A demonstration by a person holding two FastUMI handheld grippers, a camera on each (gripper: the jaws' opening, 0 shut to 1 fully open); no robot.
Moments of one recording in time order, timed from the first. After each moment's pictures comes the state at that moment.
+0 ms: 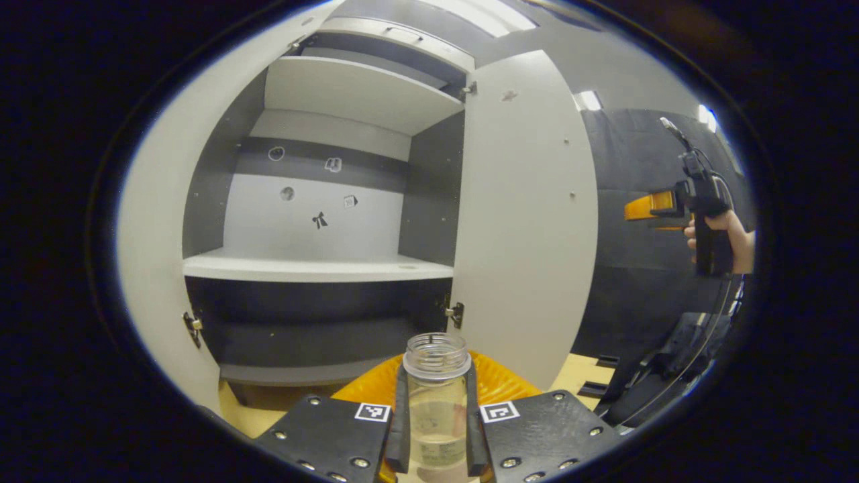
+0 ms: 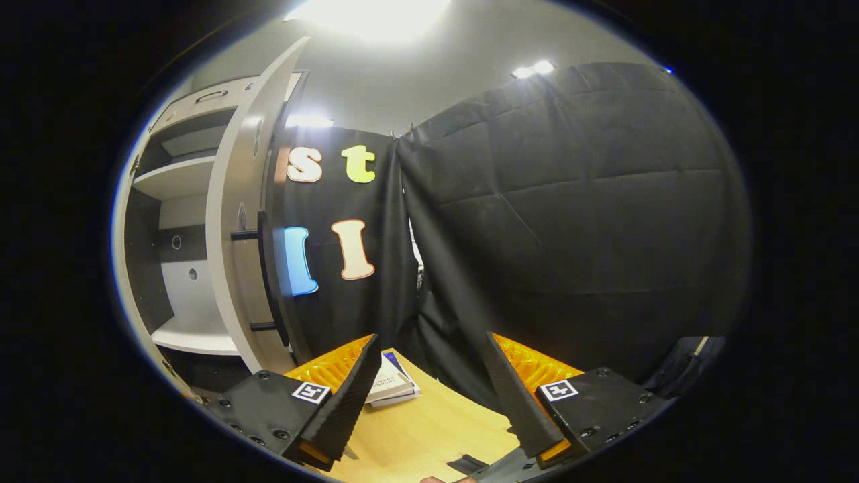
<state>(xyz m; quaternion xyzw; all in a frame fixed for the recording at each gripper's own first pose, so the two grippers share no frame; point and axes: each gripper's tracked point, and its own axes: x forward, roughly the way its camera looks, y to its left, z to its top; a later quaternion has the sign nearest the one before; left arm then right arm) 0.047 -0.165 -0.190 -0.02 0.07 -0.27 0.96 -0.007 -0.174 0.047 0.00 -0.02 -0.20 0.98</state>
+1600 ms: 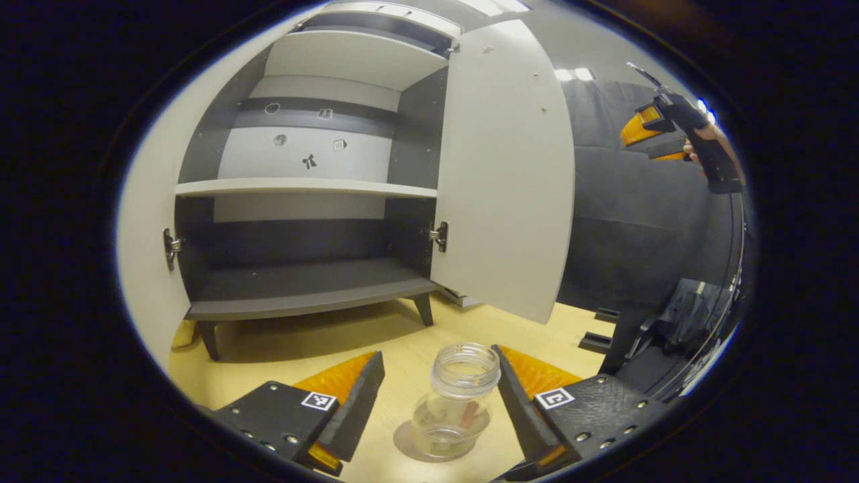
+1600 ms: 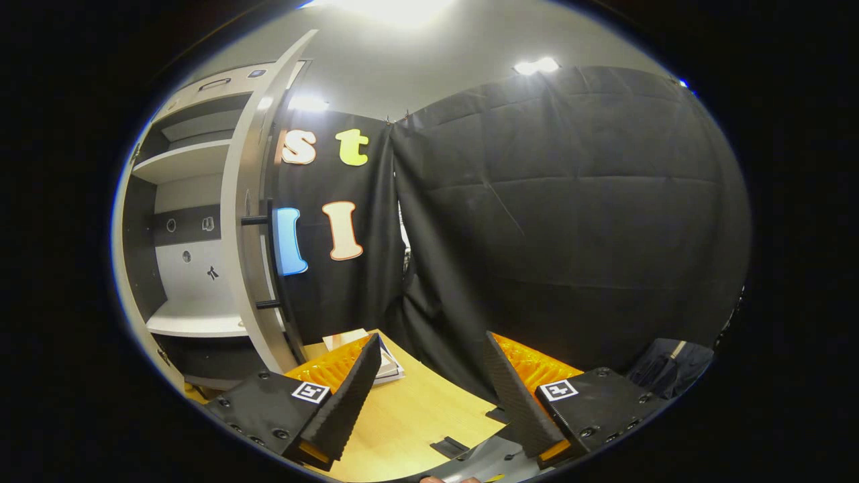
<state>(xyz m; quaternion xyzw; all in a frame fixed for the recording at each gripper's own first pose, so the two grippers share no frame) 0.000 -0.177 -0.288 0.00 0.14 -0.27 0.95 -0.036 -0.169 0.034 -0.02 0.02 -0.22 0.97</state>
